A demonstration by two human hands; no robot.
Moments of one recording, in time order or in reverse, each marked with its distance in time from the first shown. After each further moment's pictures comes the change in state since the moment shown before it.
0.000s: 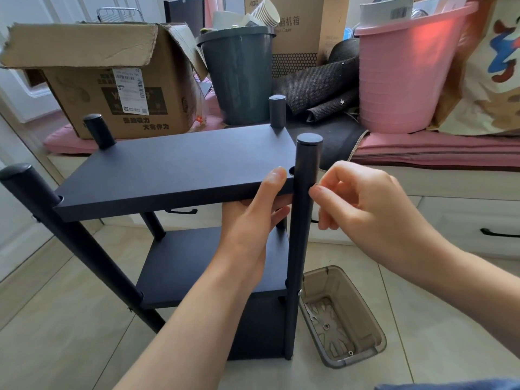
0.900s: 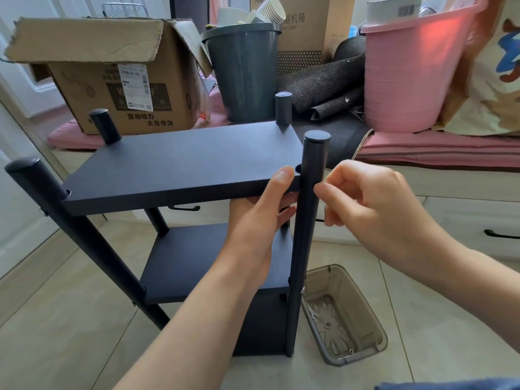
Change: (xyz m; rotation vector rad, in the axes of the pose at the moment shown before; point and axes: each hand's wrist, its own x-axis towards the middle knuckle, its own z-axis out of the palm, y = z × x) left_hand -0.001 -0.002 -0.001 -0.032 -0.043 -0.028; right_hand 0.001 0.001 0.001 -0.071 0.019 -0.019
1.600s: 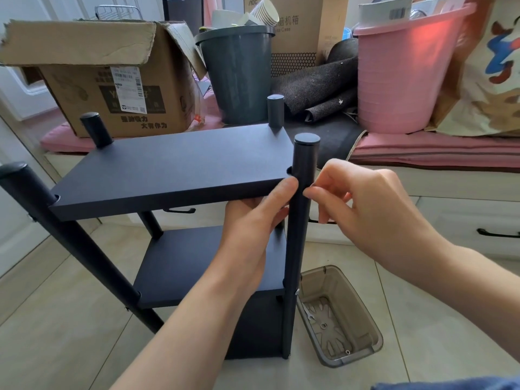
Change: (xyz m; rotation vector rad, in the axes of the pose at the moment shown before) left_hand 0.000 -0.007 -0.003 0.010 -0.049 -0.003; right_hand 0.003 0.011 -0.002 -0.099 0.021 -0.150
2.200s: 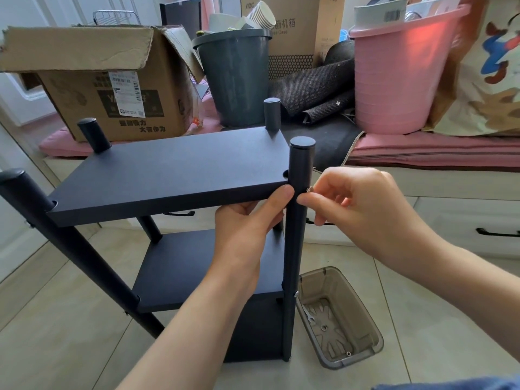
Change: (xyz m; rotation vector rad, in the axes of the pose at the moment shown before) left_hand 0.000 -0.005 -0.004 0.017 0.098 -0.019; right_hand 0.003 0.003 0.000 0.068 -0.004 0.034
